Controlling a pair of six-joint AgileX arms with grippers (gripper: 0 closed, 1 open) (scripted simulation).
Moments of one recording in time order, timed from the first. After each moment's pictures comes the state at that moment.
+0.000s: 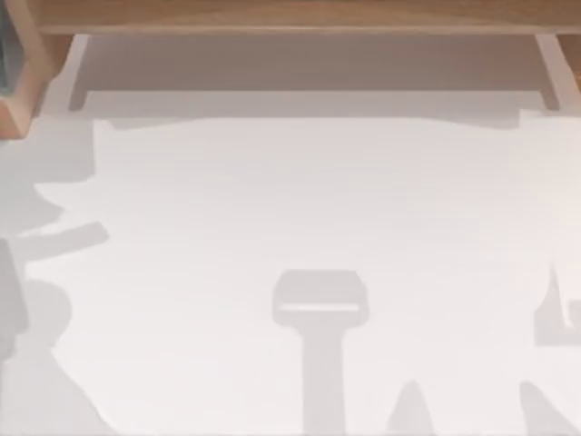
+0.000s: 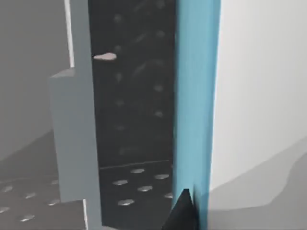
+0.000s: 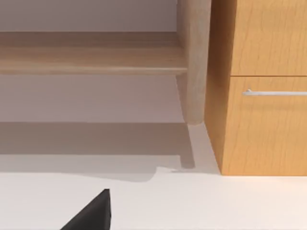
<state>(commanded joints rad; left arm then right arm) 0.51 1.89 0.93 0.65 0.53 1.73 0.00 0.00 0.00 0.00 0.00 0.00</state>
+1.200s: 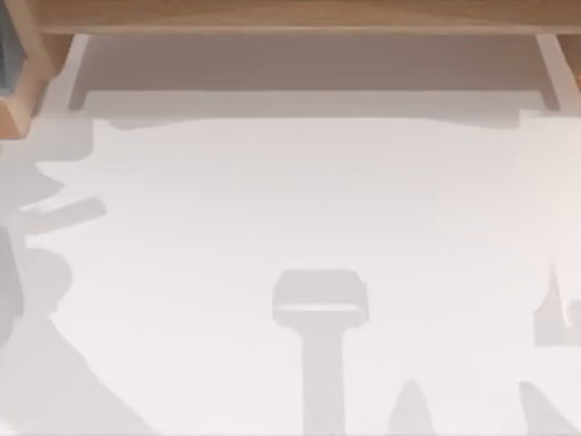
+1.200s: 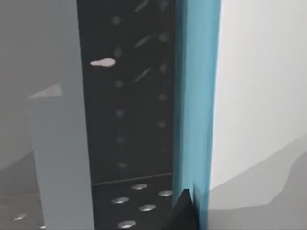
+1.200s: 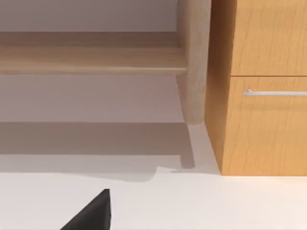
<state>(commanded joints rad) 0.47 1.99 1.05 0.64 0.50 1.73 0.00 0.00 0.00 0.00 0.00 0.00</state>
